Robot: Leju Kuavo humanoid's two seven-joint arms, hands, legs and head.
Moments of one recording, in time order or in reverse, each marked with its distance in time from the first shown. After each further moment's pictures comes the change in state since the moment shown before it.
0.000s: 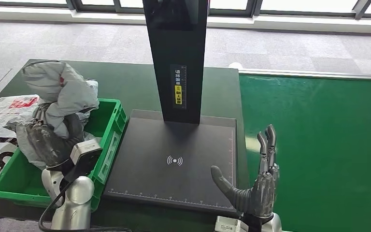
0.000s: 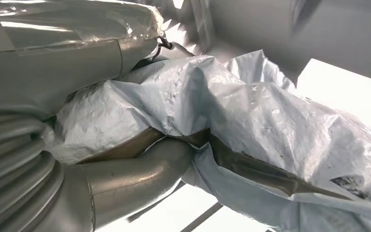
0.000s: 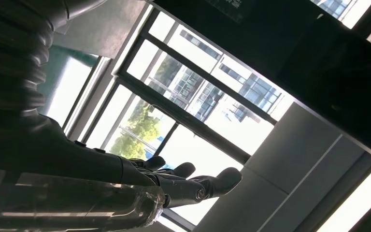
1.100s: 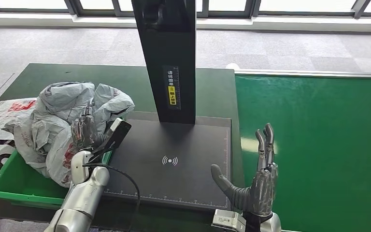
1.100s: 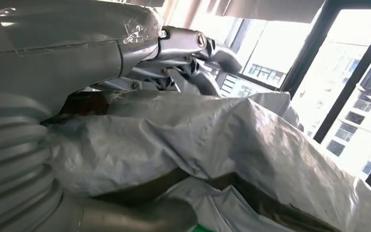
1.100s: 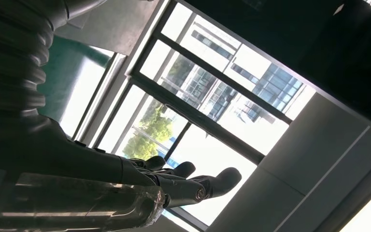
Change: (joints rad) left arm -0.227 0.144 0.027 0.663 -0.254 -0.040 0.376; right arm -0.001 -0.003 0.009 -0.001 0.037 0.000 0.081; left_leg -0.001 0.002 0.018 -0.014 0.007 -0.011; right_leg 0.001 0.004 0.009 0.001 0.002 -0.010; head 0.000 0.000
